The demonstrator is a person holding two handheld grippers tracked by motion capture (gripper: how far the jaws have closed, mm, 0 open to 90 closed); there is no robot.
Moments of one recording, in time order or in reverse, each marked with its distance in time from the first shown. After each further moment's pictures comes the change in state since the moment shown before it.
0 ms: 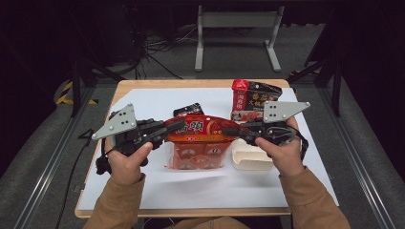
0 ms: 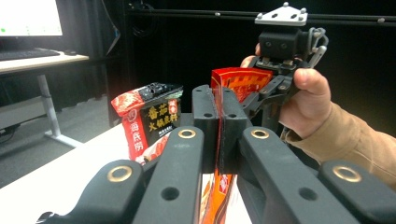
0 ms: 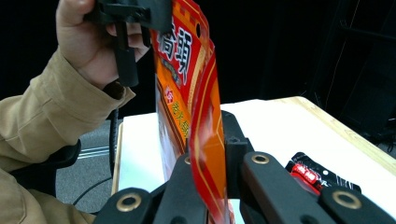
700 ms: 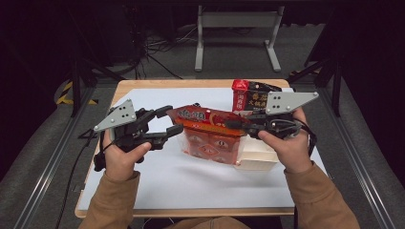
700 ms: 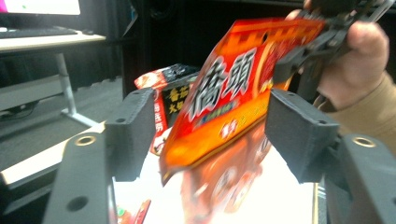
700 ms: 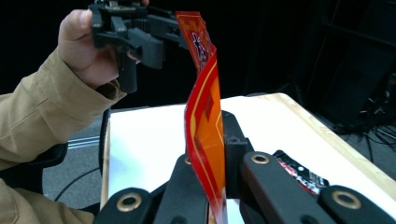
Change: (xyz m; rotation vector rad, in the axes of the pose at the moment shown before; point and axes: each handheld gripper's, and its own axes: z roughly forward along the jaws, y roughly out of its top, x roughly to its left) left arm 0.018 -0.005 -0.002 0.075 0.069 -0.038; right arm 0.006 0.034 -0.013 0.065 -0.073 -0.028
